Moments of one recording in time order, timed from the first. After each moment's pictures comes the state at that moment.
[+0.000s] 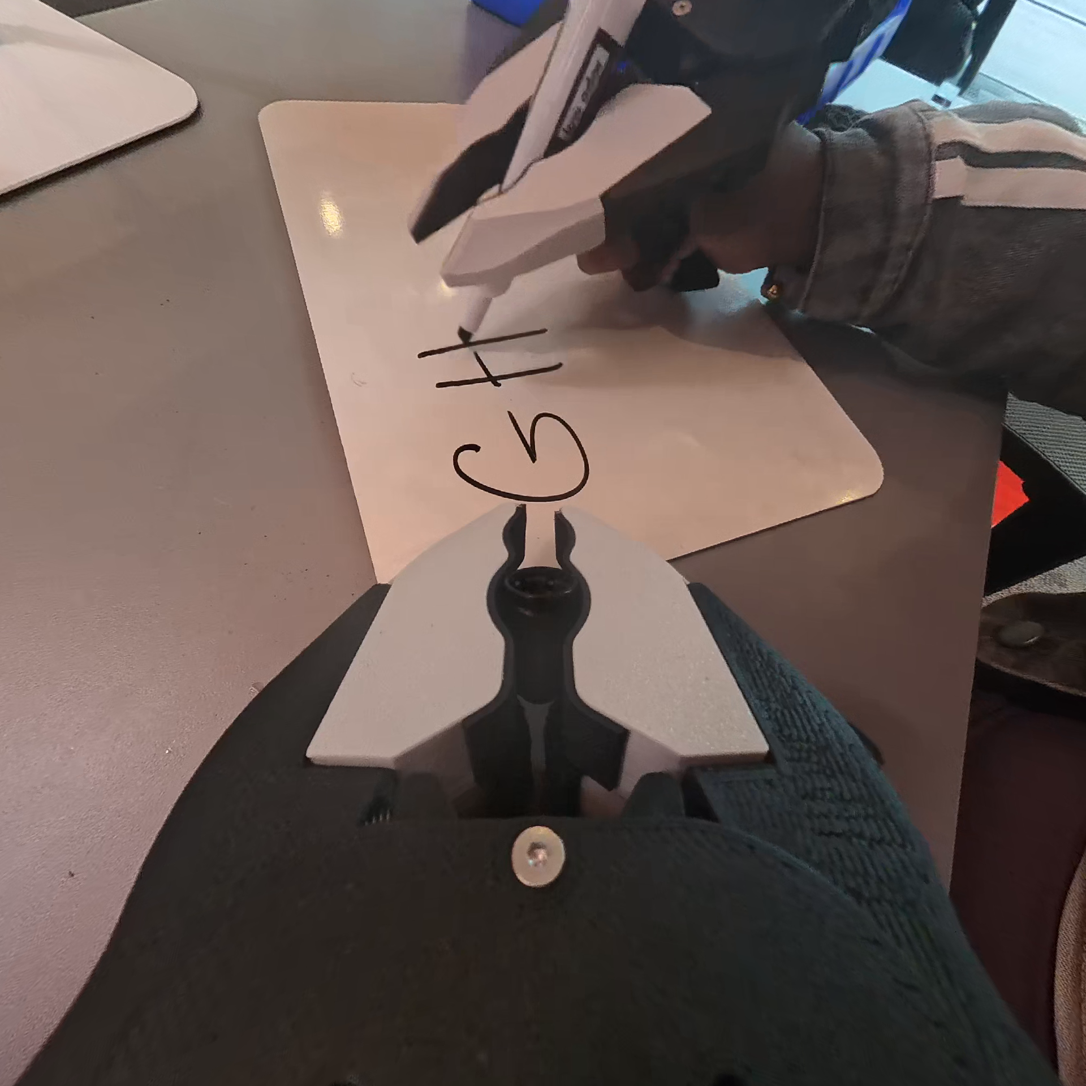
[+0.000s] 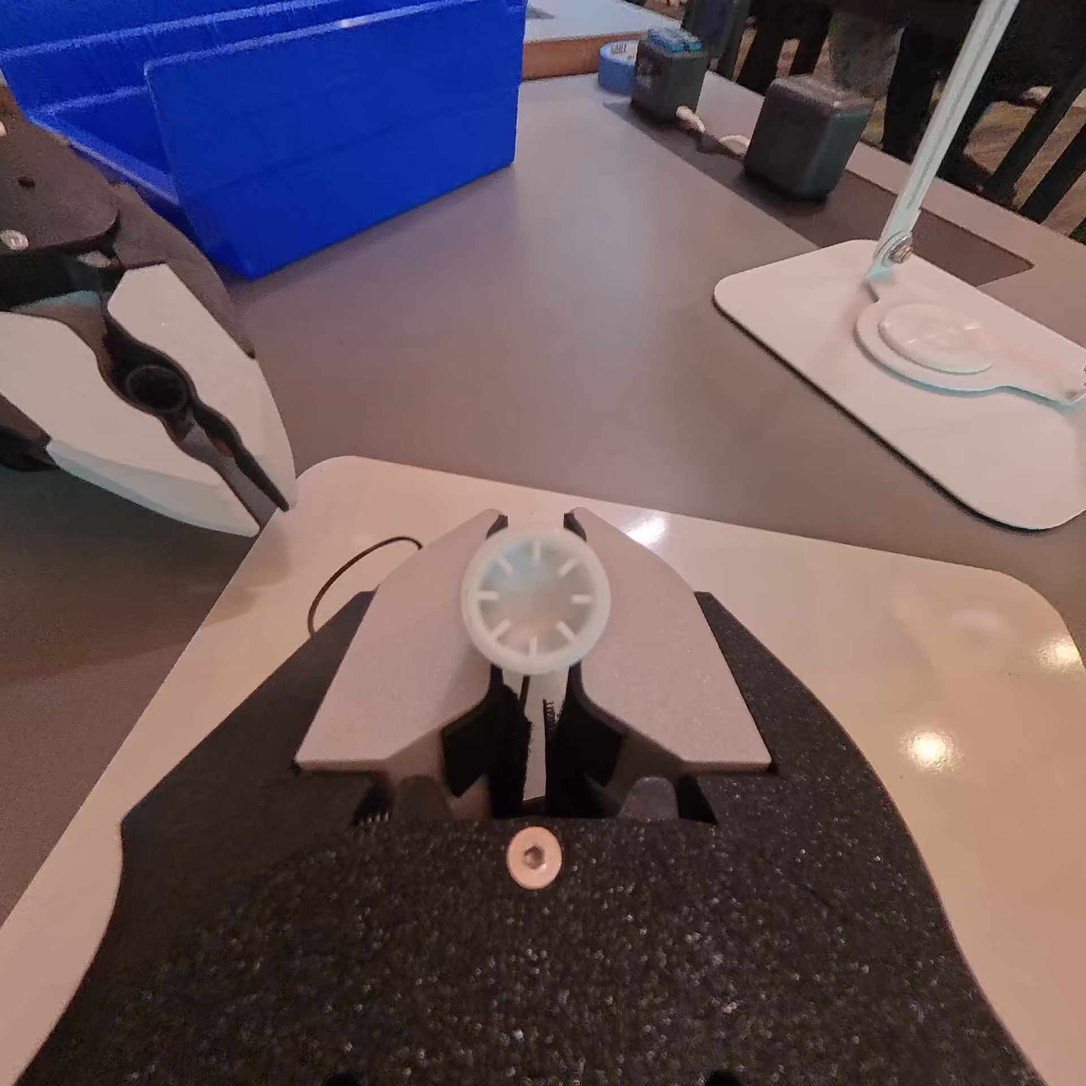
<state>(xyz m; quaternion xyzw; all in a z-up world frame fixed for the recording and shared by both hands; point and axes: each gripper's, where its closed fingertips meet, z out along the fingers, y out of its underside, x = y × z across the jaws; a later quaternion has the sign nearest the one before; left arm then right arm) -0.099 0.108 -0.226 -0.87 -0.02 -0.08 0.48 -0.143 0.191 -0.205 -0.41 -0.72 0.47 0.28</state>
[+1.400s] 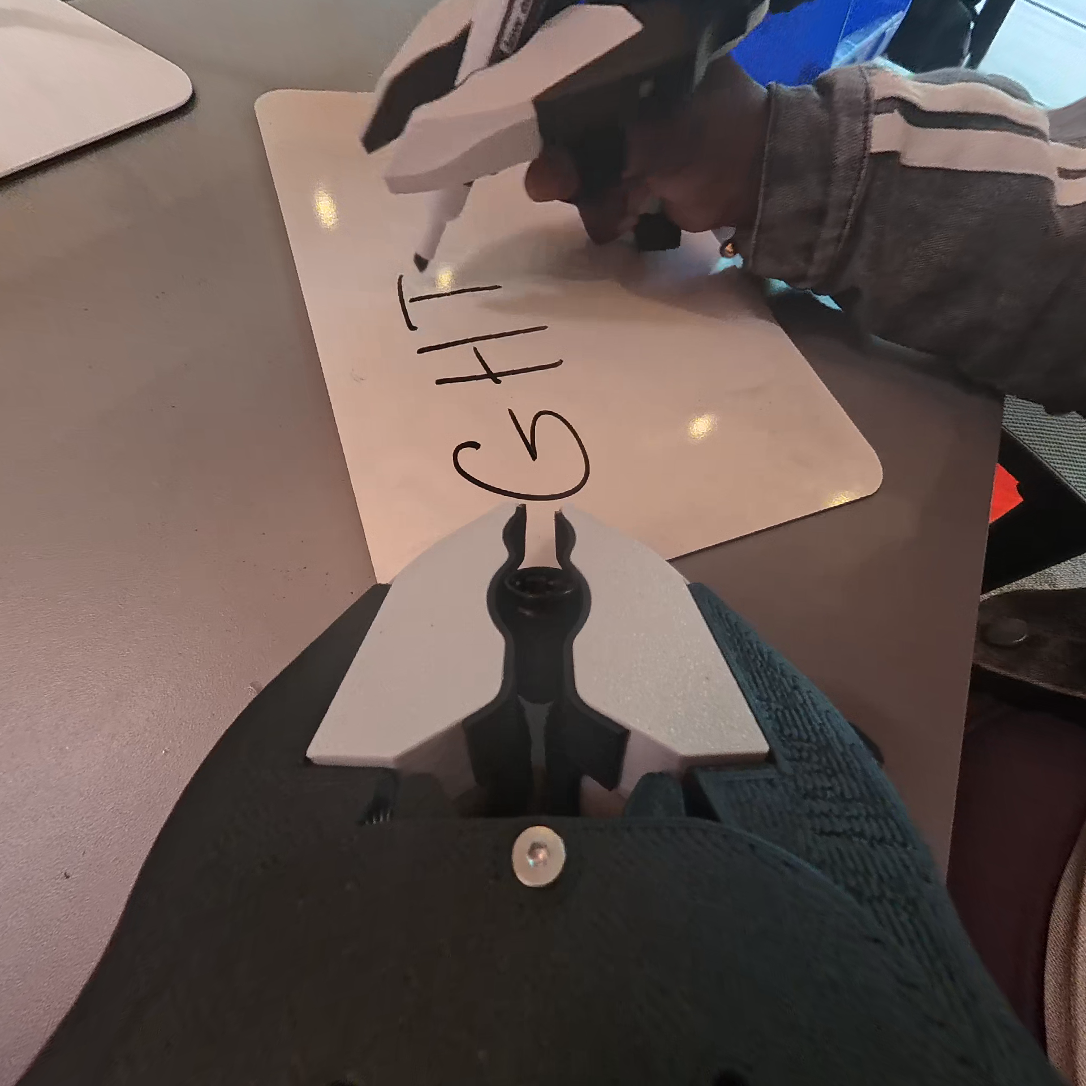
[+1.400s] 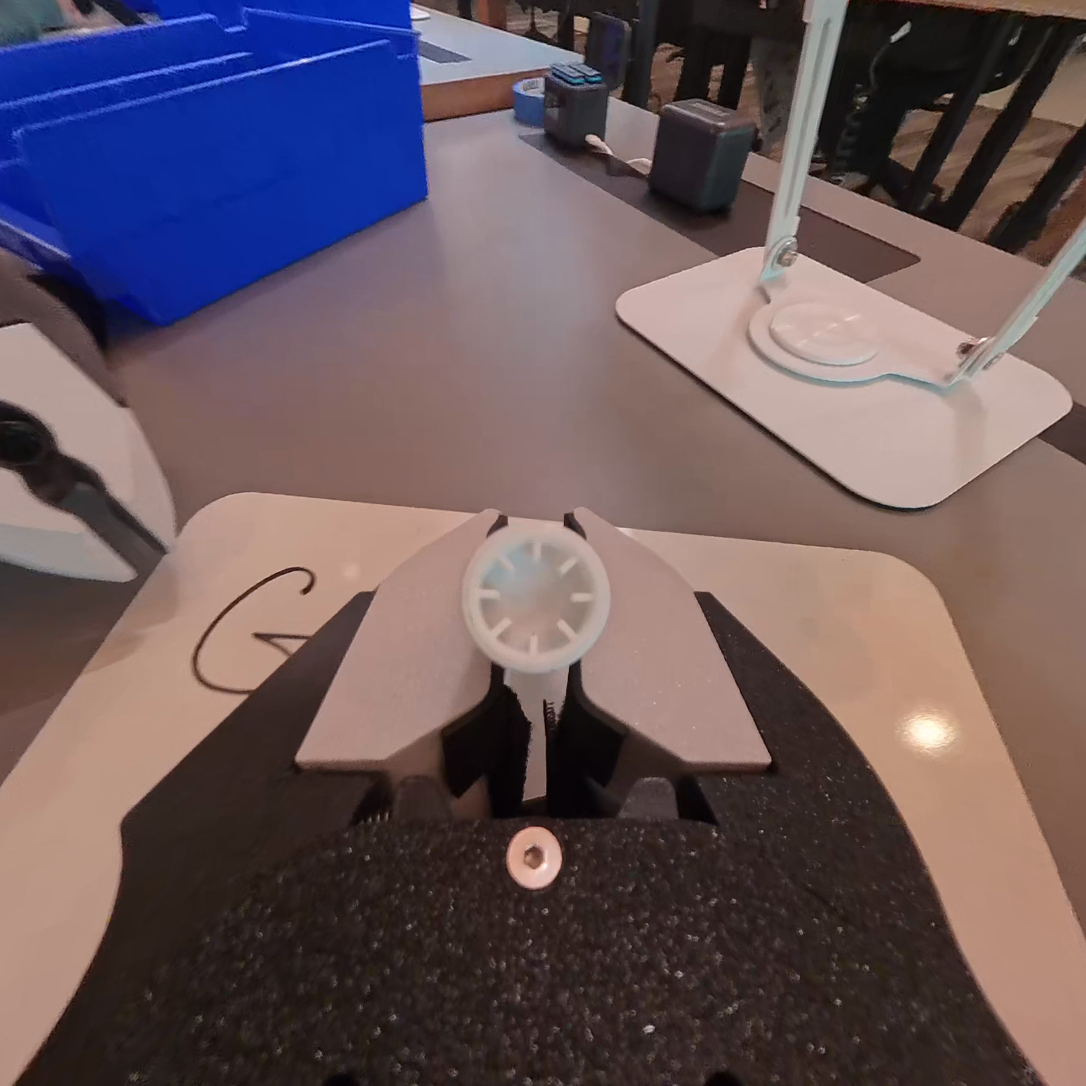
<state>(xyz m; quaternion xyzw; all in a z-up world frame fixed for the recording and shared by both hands) -0.099 0.108 -0.227 -0.87 -0.02 -0.09 0.48 -0.165 0.228 -0.201 -0.44 -0.70 0.48 0.29</state>
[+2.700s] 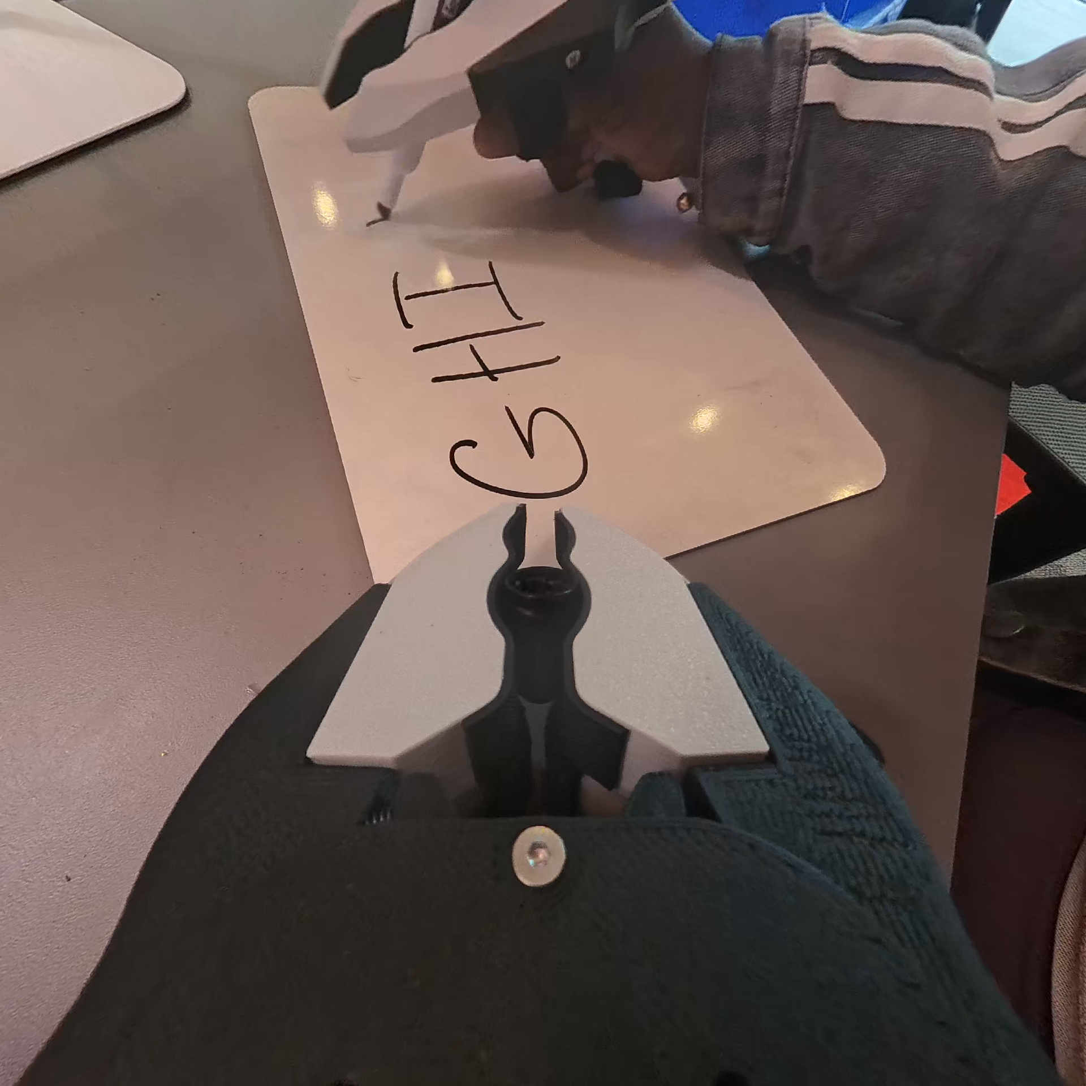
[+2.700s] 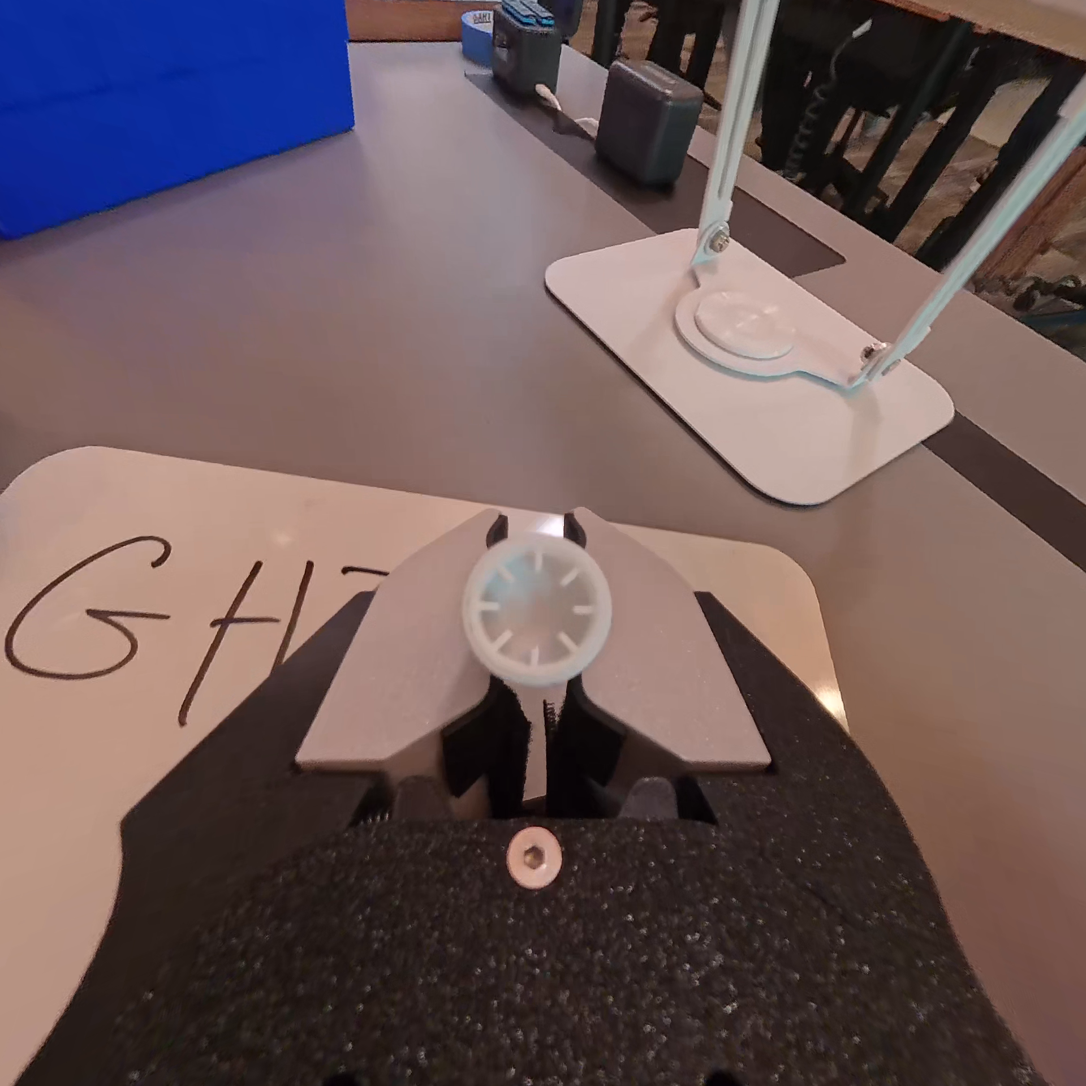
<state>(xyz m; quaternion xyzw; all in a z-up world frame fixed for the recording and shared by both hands) -0.098 0.108 -0.228 -0.88 -0.01 -0.08 0.47 -0.181 0.265 -0.209 -0.44 -0.72 0.43 0.33</state>
